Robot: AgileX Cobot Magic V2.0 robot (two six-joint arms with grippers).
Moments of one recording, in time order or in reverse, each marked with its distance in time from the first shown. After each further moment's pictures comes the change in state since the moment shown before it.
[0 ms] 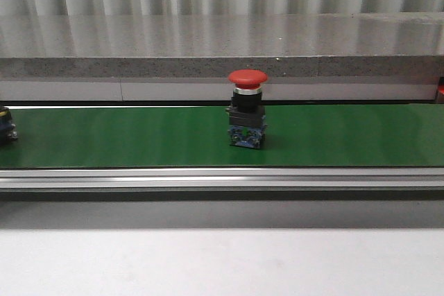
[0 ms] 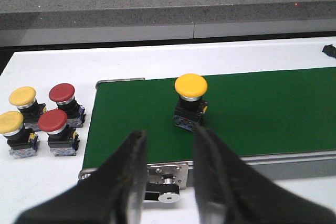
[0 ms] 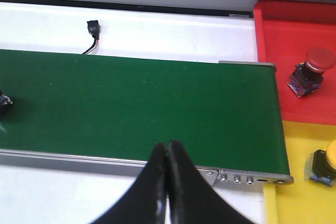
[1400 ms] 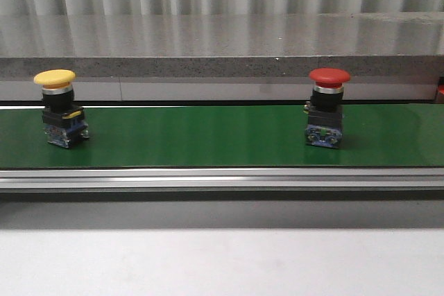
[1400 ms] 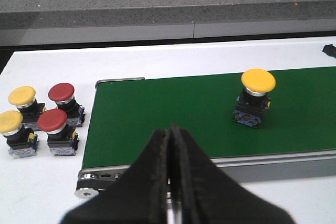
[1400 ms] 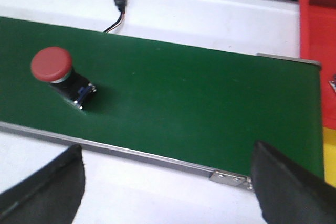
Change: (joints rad) left arm 0.000 -0.002 -0.001 0.000 0.000 0.000; right arm 0.069 0.235 -0.126 0.068 0.076 -0.113
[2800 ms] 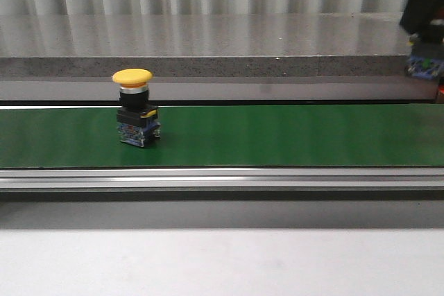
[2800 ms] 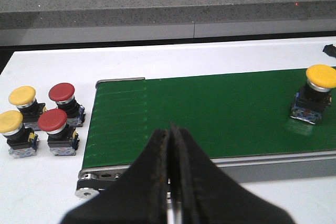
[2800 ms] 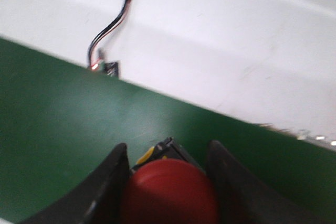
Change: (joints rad) left arm 0.000 0.000 0.000 0.000 0.000 0.000; right arm -0.019 0.668 -0.522 -0.001 0.087 -0.047
